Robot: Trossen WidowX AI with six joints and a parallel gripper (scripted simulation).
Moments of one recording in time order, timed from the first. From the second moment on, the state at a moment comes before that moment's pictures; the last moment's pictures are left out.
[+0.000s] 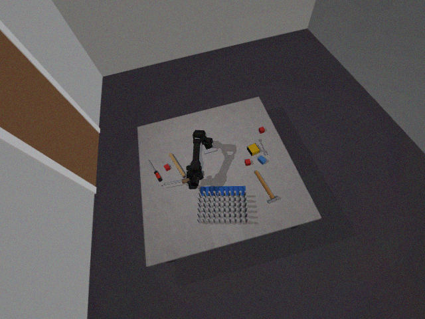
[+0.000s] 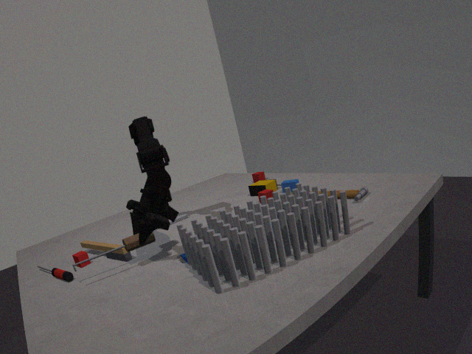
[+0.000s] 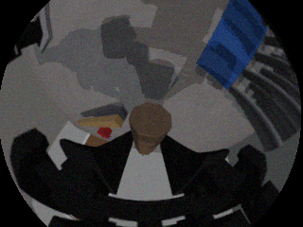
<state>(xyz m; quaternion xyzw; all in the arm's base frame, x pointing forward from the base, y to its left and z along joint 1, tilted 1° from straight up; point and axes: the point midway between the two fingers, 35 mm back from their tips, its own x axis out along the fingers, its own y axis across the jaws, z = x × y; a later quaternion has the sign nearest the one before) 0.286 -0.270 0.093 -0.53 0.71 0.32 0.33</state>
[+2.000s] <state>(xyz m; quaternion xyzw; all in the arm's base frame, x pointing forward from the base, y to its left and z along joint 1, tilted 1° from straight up) 0.279 -0.267 0.050 -0.53 0.71 0.32 0.33</state>
